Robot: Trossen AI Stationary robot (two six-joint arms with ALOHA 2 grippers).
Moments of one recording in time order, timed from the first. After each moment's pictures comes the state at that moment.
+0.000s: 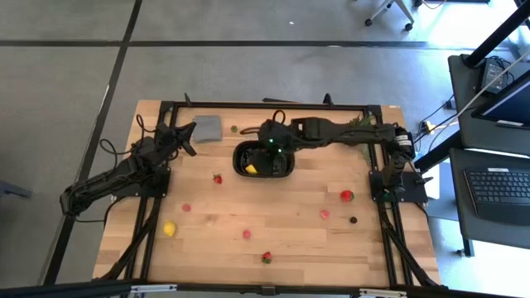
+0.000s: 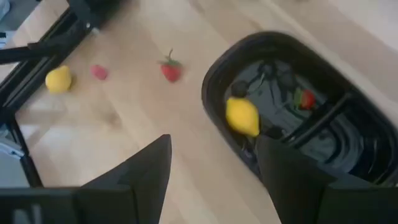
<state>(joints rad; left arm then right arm) 0.51 0.02 0.01 0.06 -0.38 -0.23 -0.06 1.88 1.82 -0.87 0.03 0.69</state>
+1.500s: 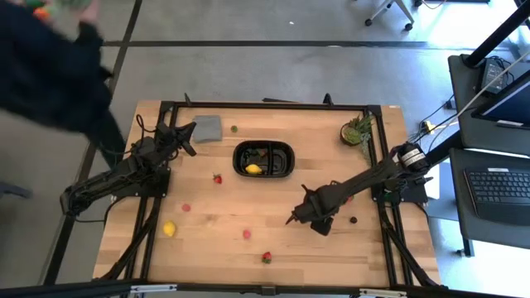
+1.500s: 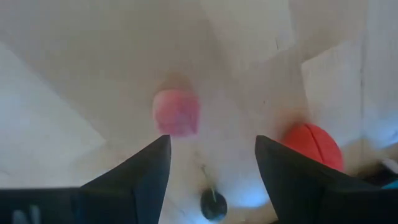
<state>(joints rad) 0.51 0.02 0.01 0.06 -0.38 -0.23 0.39 1.82 1.18 -1.16 -0.04 0.88</state>
